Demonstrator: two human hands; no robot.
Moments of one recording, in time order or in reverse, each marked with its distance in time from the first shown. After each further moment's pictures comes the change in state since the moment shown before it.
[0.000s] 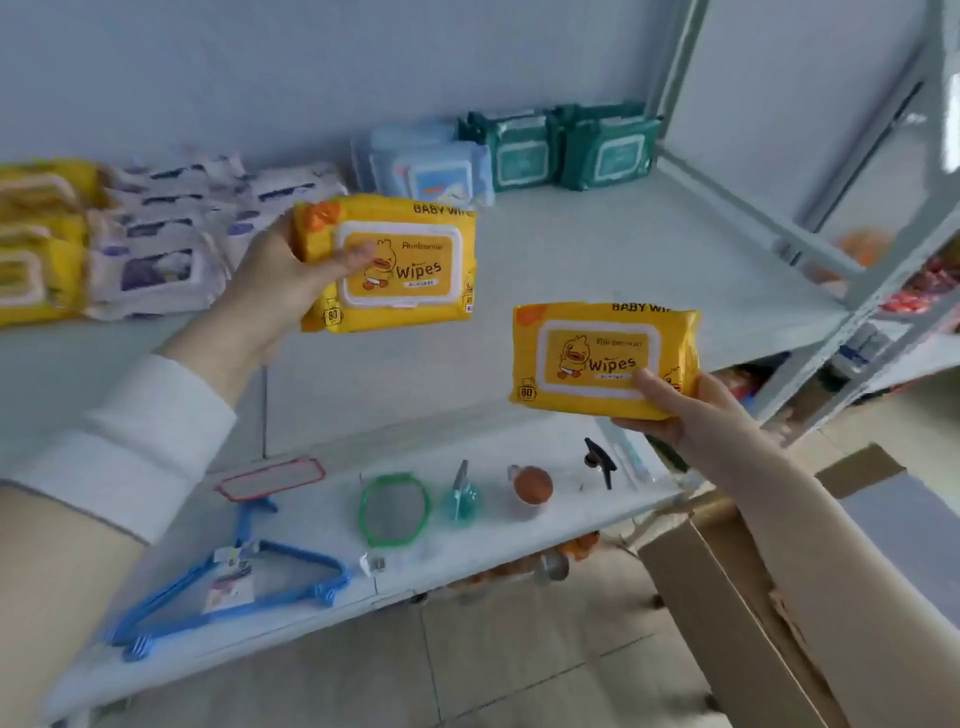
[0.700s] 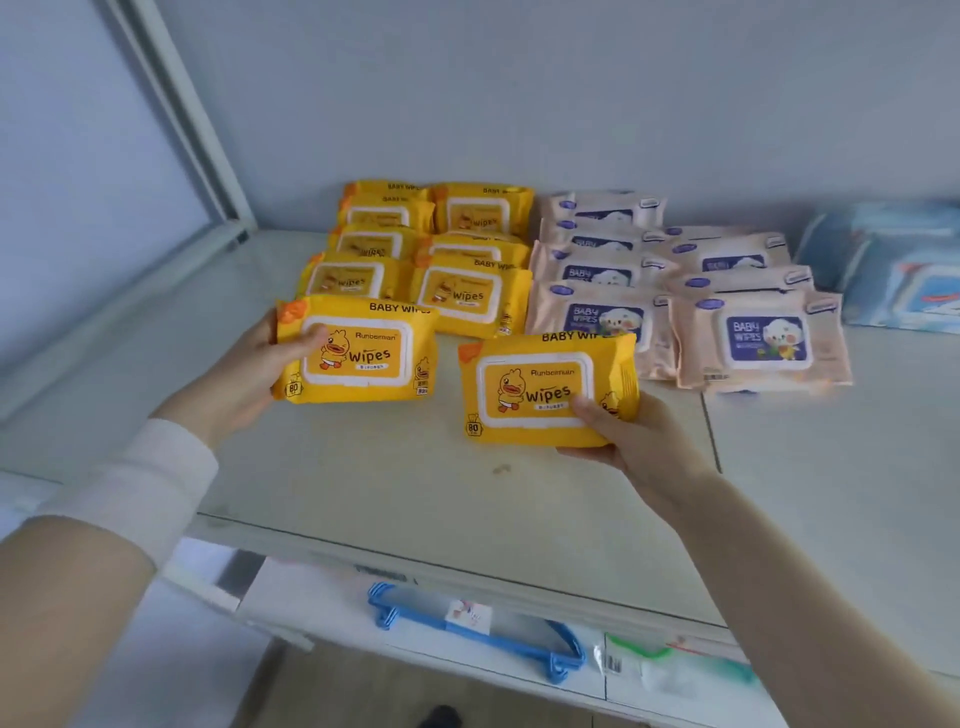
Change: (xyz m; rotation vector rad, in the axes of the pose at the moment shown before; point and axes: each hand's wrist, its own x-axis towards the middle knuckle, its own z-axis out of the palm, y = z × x) left_hand -0.059 -0.134 -0.424 -0.055 0.413 -0.381; right_hand 0.114 0.066 0.445 -0.139 -0.490 0.070
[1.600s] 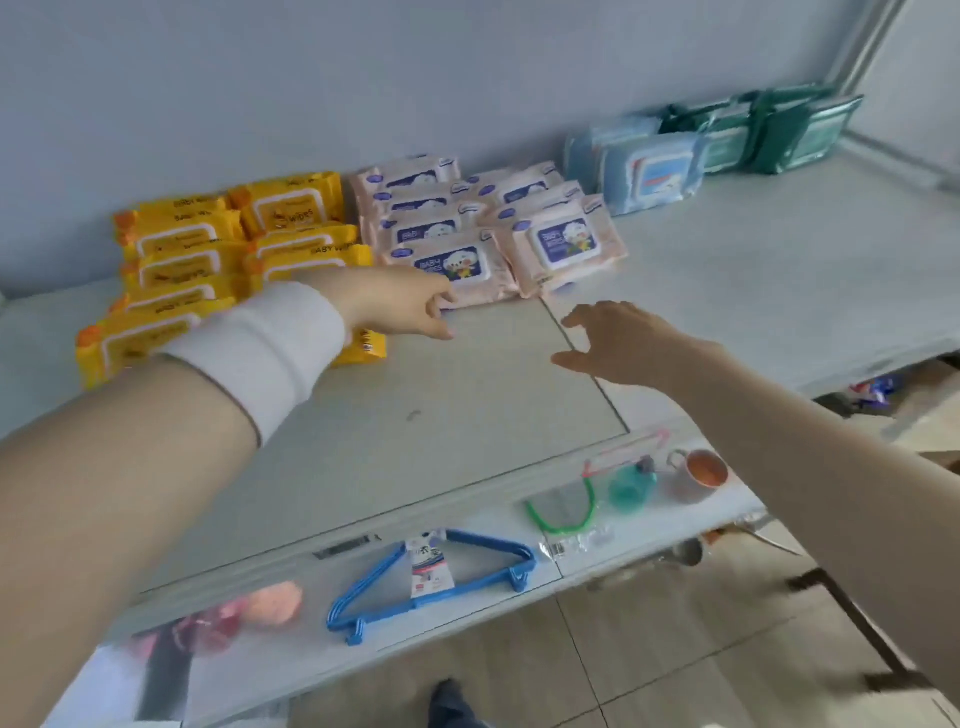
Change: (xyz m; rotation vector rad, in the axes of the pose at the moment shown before) left_hand -0.011 0.089 0.175 1.414 -0.805 0.530; right_hand -0.074 -0.038 -0.024 -1.451 0.326 0.194
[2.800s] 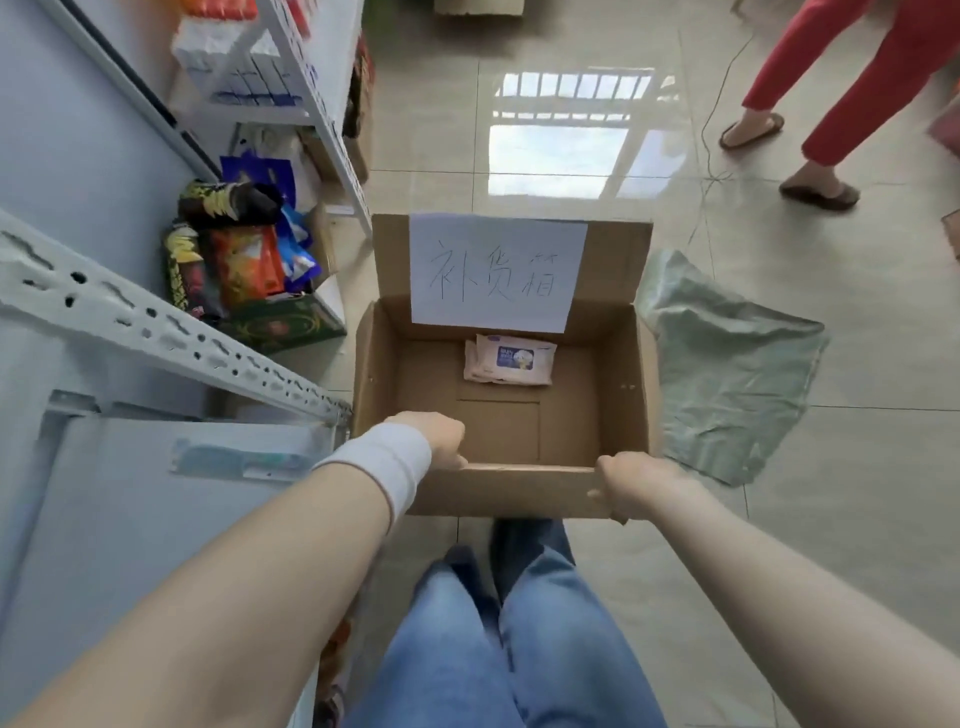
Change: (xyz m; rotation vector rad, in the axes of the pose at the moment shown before) left_hand 0.353 0.843 0.308 0.804 -0.761 0.916; right_hand -0.333 0.702 0.200 0.581 -0.633 1.197
